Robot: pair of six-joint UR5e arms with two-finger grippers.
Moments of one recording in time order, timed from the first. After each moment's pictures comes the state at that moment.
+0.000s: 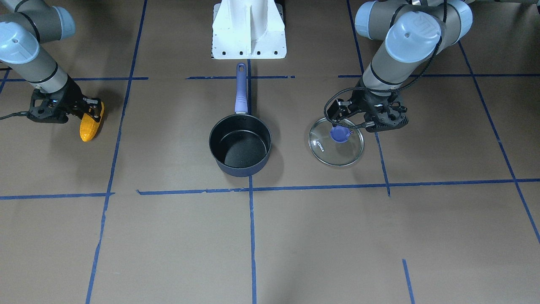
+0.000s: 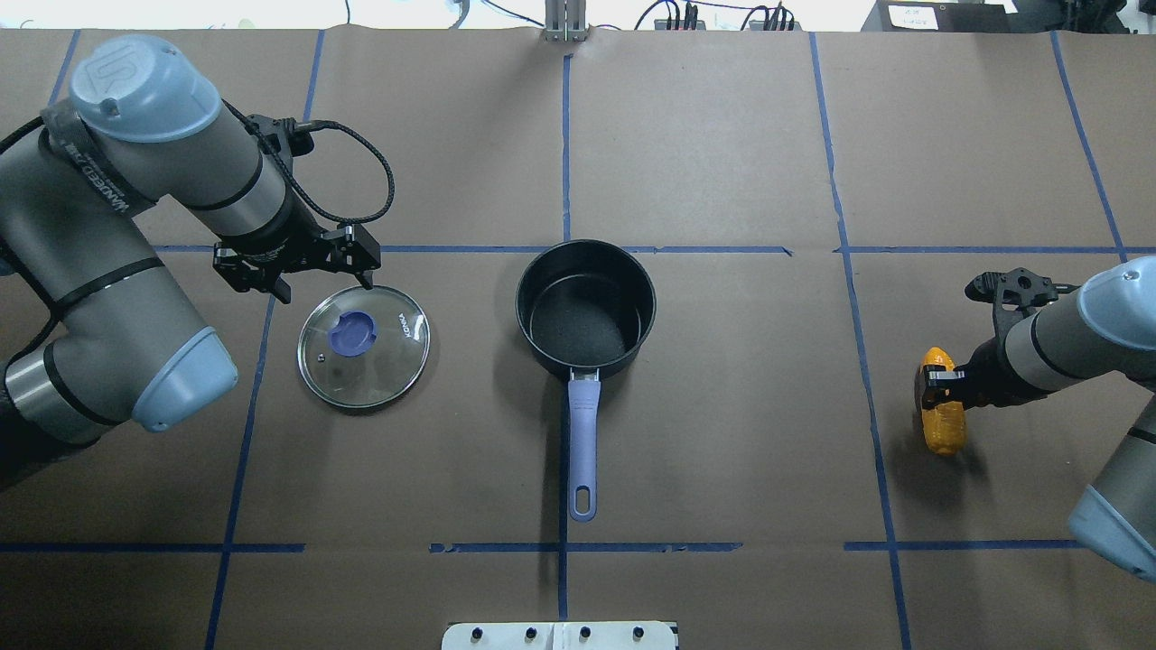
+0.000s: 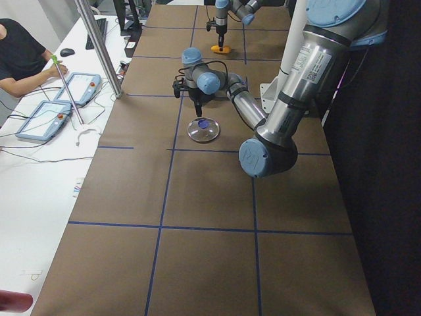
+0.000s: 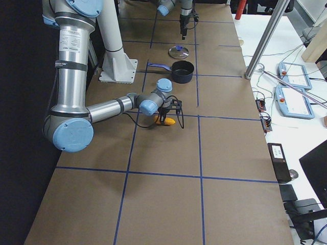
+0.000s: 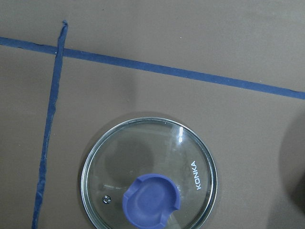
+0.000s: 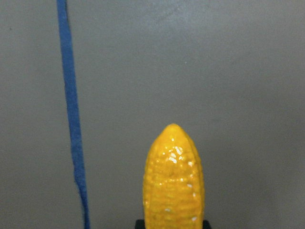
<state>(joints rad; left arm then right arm) -0.82 -2.04 -1.85 -1.50 -2.18 -1.11 0.75 -1.67 1.89 -1.14 2.08 1.11</state>
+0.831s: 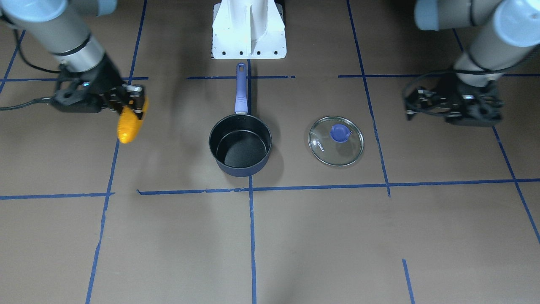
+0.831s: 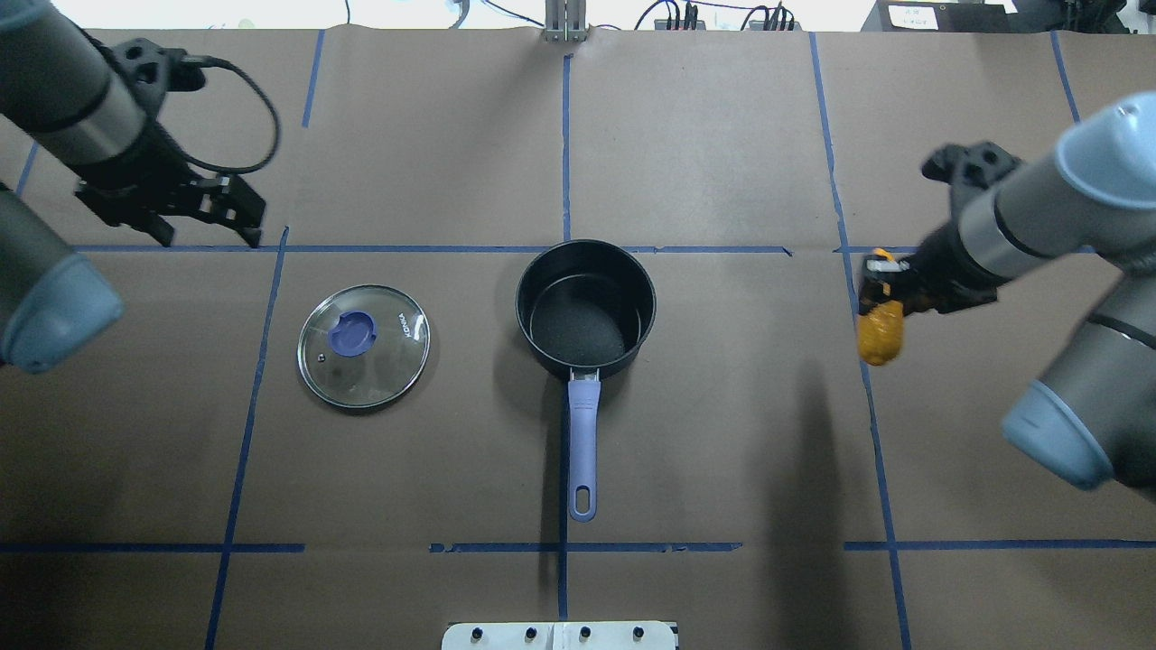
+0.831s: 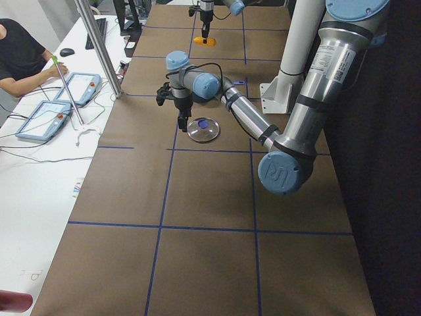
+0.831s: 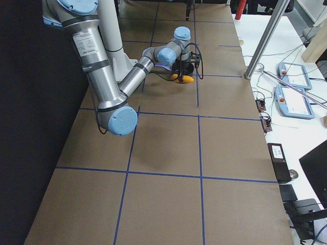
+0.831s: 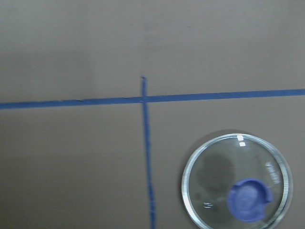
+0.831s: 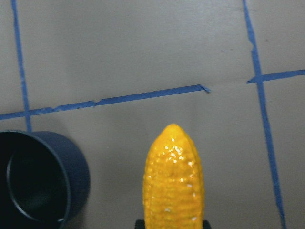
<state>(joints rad) -1.09 -1.85 -1.95 -1.33 -2.23 -0.51 0.82 -1.12 2.00 -1.70 2.11 1.14</state>
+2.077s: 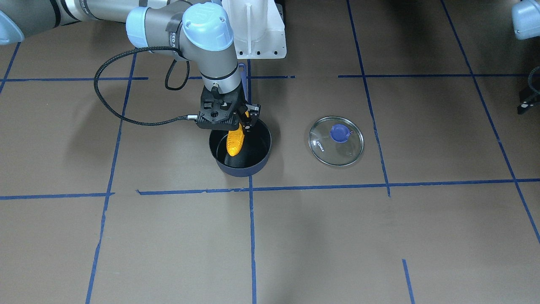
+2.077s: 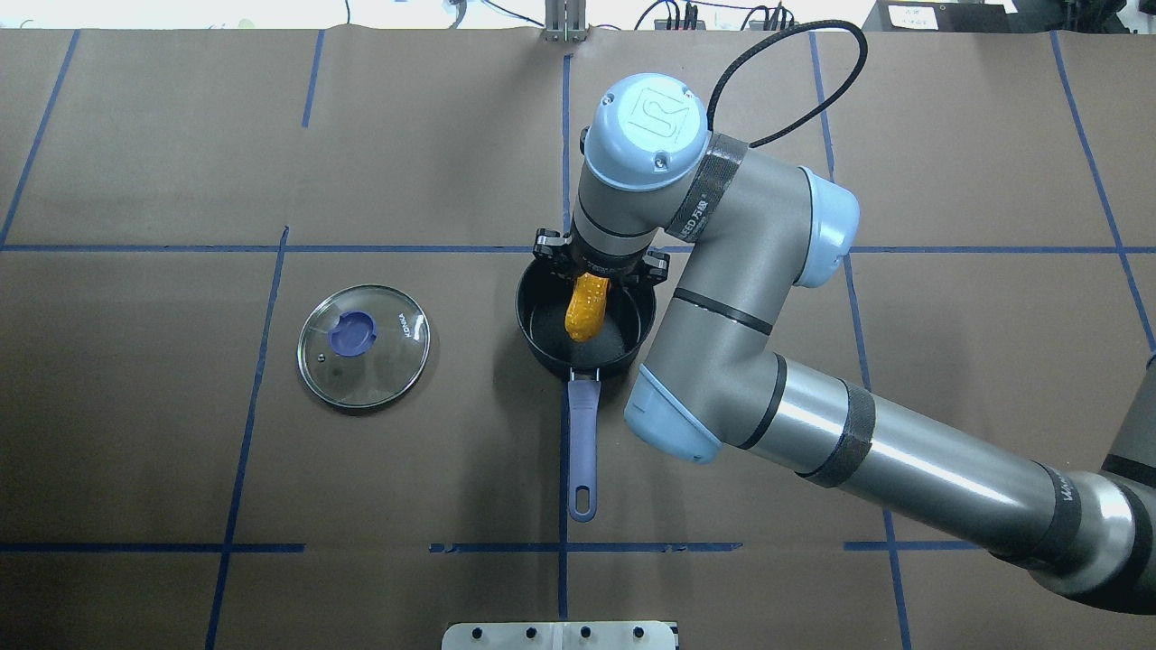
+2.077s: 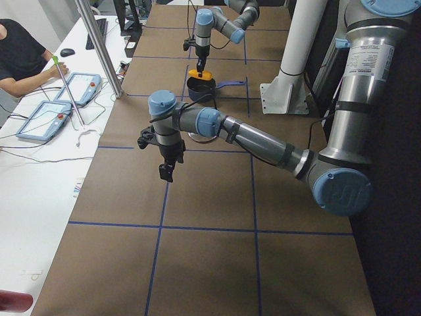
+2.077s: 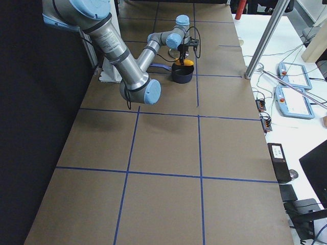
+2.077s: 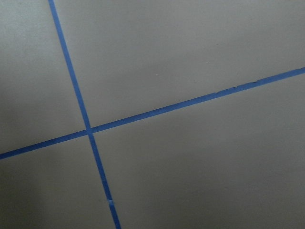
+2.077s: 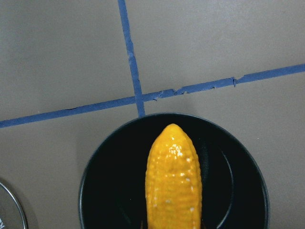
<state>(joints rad) -1.40 -1.69 -1.83 -1.34 -2.24 0.07 0.59 -0.76 1.62 -1.62 1.92 1.35</state>
